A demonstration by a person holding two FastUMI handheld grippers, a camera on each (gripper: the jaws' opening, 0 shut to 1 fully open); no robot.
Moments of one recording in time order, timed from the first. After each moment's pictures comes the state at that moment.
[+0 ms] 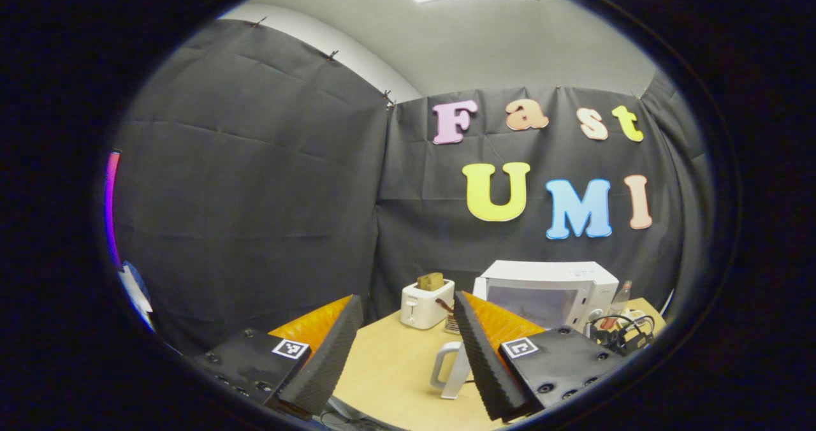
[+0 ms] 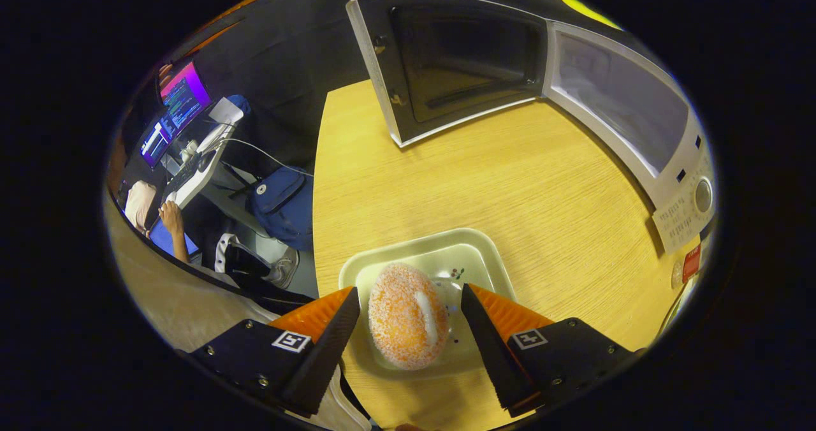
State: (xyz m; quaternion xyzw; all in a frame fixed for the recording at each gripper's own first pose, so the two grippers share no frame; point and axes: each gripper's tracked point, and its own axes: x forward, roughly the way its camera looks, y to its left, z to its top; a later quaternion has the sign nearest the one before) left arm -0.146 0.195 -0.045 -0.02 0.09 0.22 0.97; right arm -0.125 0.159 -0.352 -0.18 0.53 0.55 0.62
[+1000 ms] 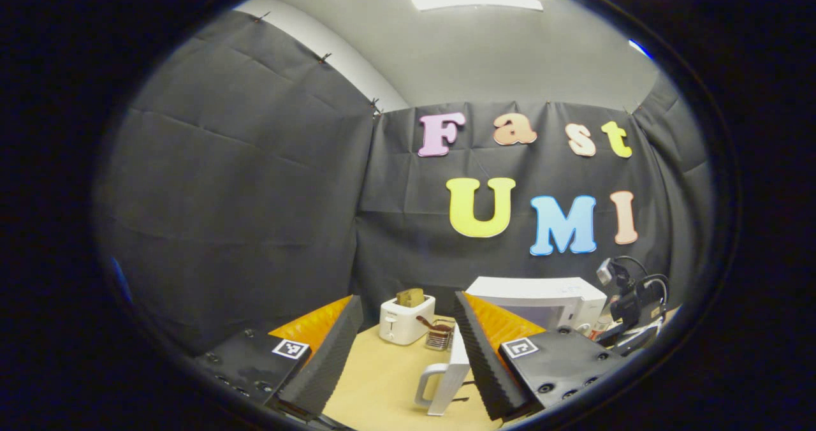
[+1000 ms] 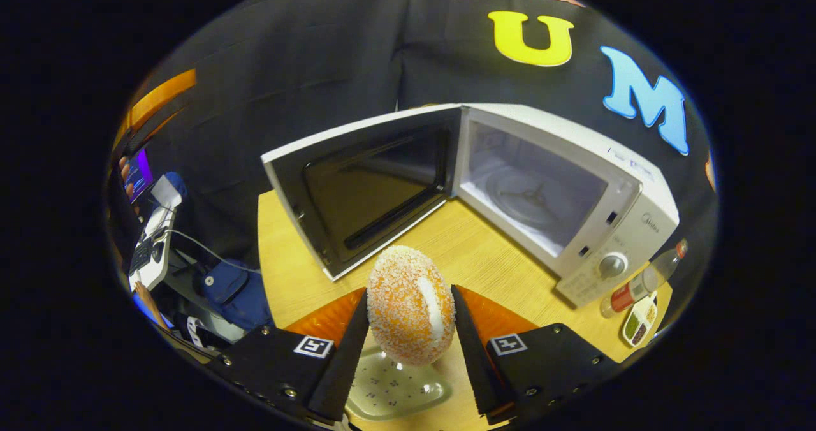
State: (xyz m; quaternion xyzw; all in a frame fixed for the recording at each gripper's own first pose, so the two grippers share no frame) left arm -0.102 0.204 -0.039 -0.04 0.05 0.17 0.98; right arm 0.034 0.220 -0.234 -0.13 0.36 0.42 0.82
